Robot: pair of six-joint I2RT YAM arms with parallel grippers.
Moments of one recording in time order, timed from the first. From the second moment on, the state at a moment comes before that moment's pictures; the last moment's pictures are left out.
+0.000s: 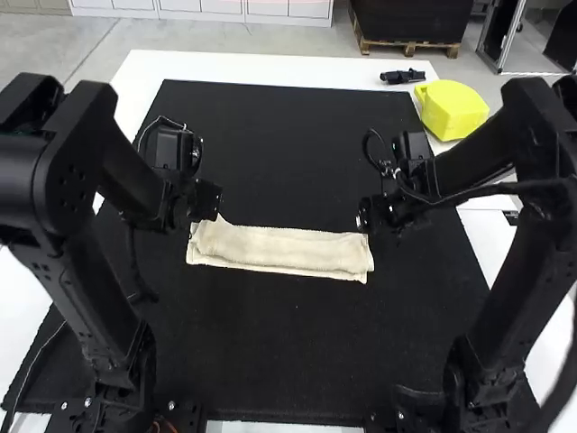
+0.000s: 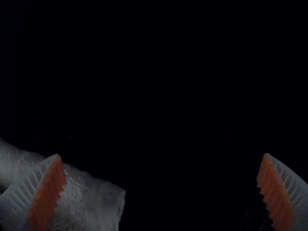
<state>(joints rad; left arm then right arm) -0.08 1.48 0.45 0.48 -0.17 0.15 0.23 1.60 0.70 0.00 -0.02 -0.03</state>
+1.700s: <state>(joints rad) -0.08 1.58 0.50 0.53 -0.16 0.12 0.16 1.42 0.48 0.04 -0.33 0.27</state>
